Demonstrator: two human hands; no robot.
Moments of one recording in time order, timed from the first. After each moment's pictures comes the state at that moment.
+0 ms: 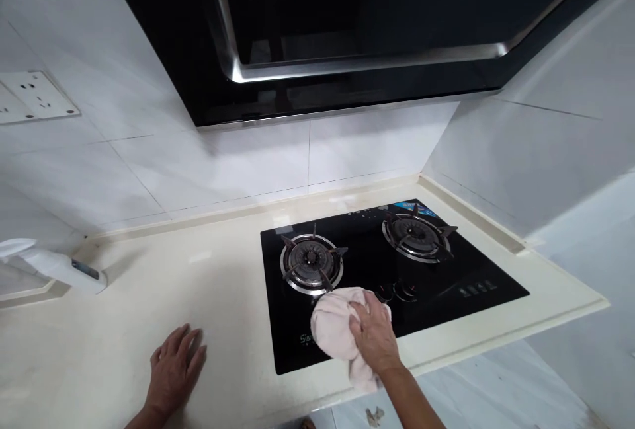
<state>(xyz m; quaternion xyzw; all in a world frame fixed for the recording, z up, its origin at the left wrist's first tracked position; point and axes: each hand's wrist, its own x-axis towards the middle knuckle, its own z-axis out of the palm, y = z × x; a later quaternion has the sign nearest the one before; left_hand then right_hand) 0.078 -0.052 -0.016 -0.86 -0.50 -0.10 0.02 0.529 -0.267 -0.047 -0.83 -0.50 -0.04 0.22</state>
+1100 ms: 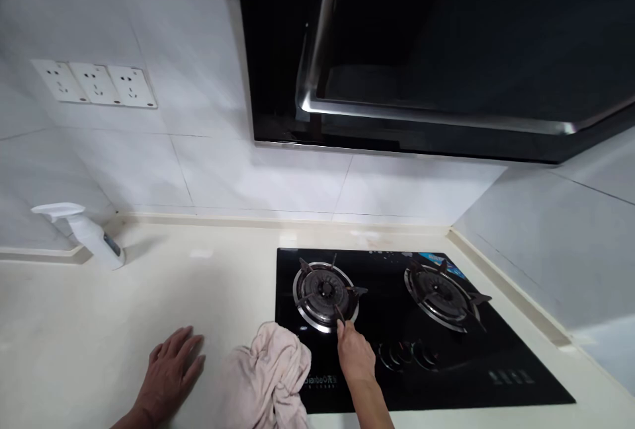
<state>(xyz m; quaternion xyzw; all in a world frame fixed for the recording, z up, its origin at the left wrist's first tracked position) 0.074 -0.057 -0.027 -0.85 -0.52 -0.13 -0.02 0.504 -0.179 -0.007 -0.89 -0.45 0.05 0.09</state>
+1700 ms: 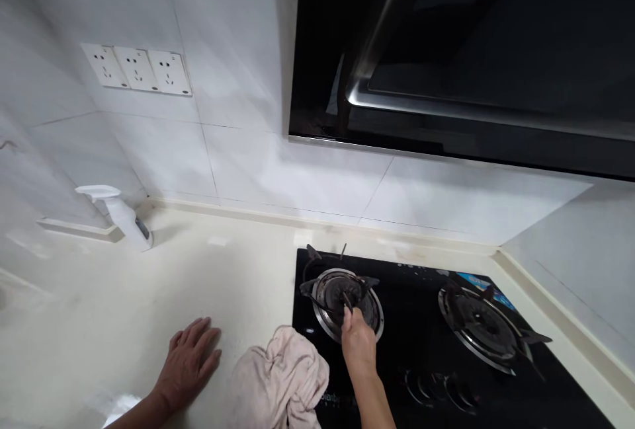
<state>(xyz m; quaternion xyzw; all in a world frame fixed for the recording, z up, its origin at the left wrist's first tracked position) 0.070 -0.061 -0.034 -0.85 -0.49 -0.16 -0.02 0.490 -0.125 0.007 -0.85 -0.48 0.00 0.23</state>
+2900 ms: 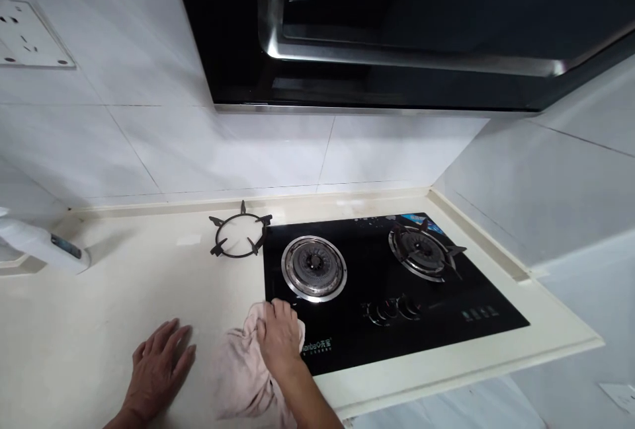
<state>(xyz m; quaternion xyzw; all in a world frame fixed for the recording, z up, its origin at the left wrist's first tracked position) 0.073 -0.053 -0.028 -0.86 -0.50 -0.12 -0.01 0.357 -0.142 0.008 -0.79 -0.57 0.05 0.20</state>
